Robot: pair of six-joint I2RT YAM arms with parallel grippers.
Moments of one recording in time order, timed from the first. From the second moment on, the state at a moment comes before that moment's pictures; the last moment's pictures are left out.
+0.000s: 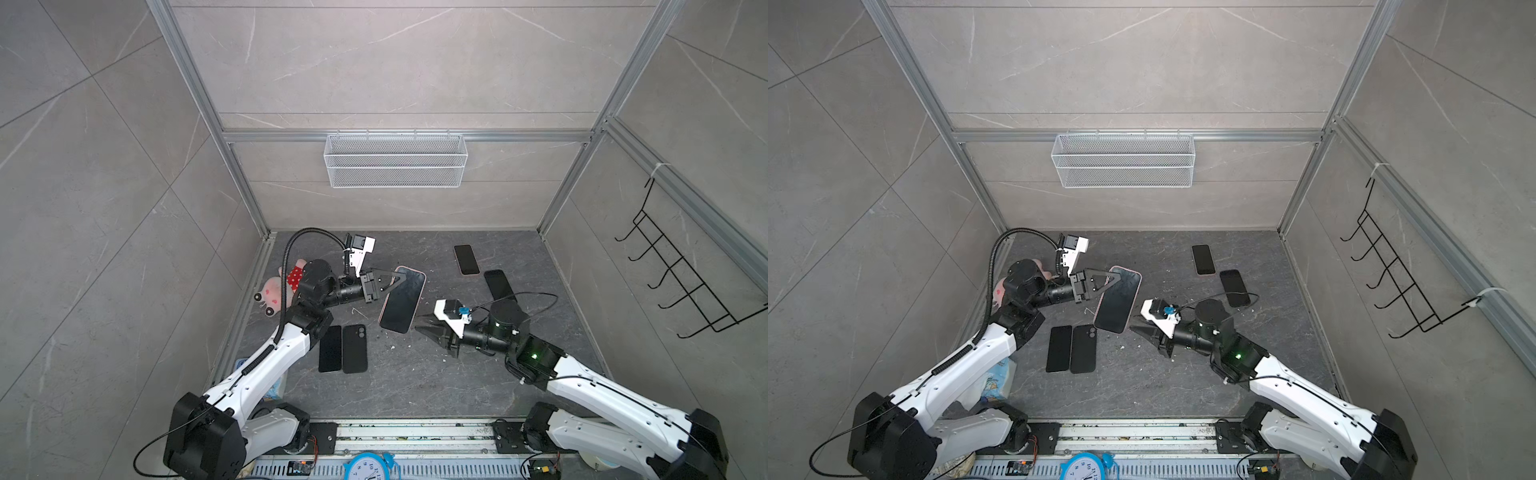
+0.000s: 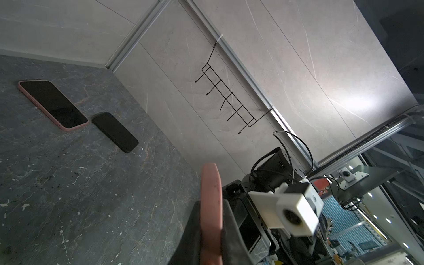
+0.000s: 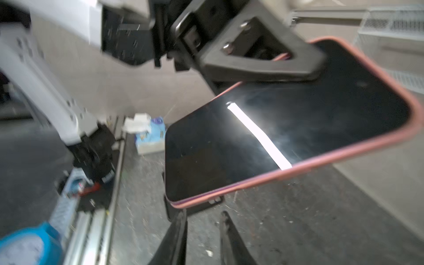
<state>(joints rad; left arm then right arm) -0.46 1.15 0.85 0.41 0.86 -0.89 0.80 0.91 0.66 0.12 -0.41 -0.11</state>
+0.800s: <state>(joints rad) -0.47 1.17 0.71 0.83 0.57 -1.31 0.79 0.99 0.68 0.24 -0.37 0.73</state>
